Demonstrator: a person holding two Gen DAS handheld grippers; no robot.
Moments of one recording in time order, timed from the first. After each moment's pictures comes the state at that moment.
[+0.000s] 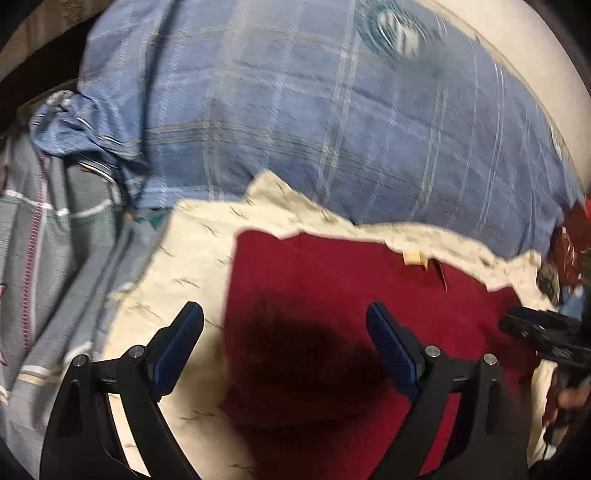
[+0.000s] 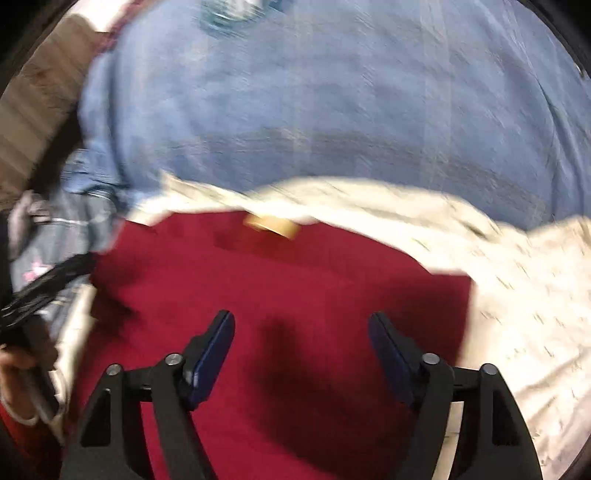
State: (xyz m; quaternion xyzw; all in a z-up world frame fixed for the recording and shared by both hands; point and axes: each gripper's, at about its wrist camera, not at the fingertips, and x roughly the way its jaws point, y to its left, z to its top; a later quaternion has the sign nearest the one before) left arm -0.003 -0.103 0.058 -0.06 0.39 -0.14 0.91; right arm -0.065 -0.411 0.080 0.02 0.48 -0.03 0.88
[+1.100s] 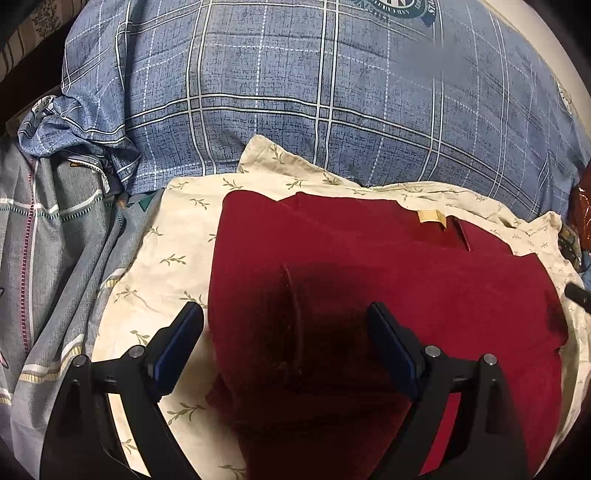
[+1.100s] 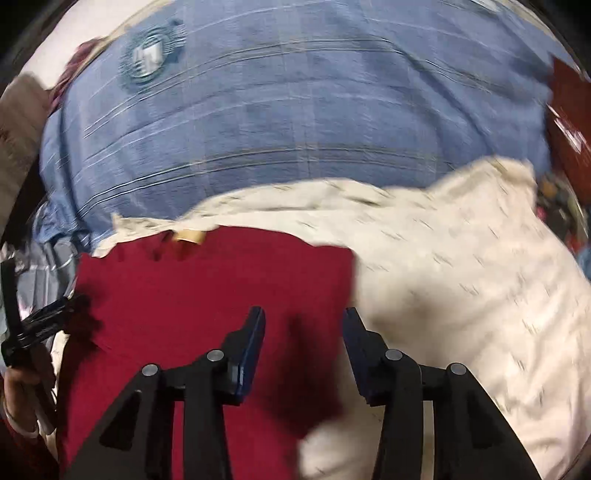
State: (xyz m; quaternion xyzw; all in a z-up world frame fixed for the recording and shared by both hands) left arm -0.002 -0.121 0.040 0.00 0.42 -0.12 0.90; right arm -0.122 -0.448 0.110 0.08 0.41 -0.07 0.90
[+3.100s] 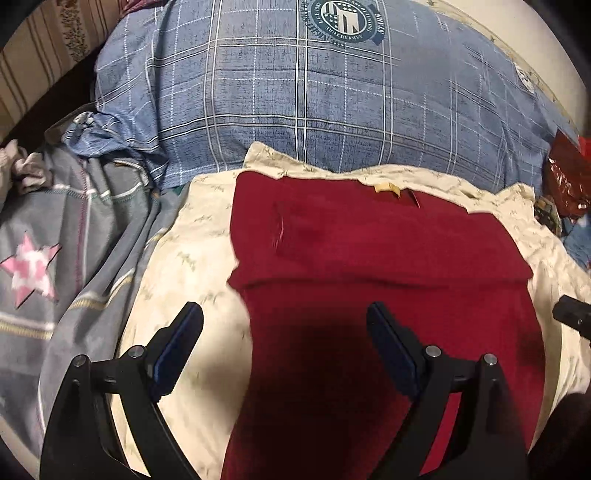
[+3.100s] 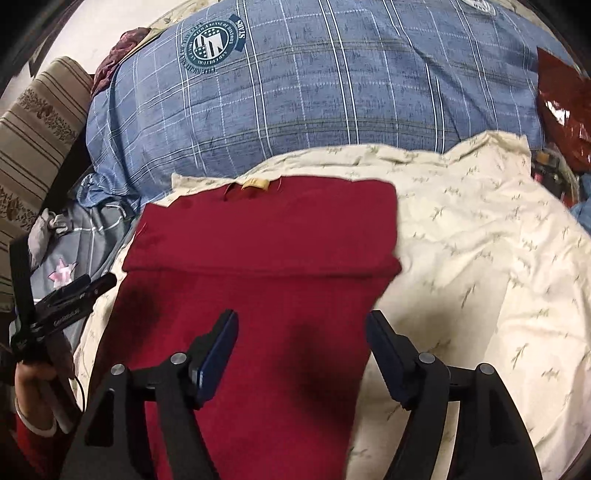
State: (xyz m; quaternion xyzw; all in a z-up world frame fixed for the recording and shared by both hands) left arm -0.120 -0.103 0.071 0.02 0.38 -0.13 0.91; right arm -0.237 -0.387 0.114 0.12 0.42 -0.04 0.90
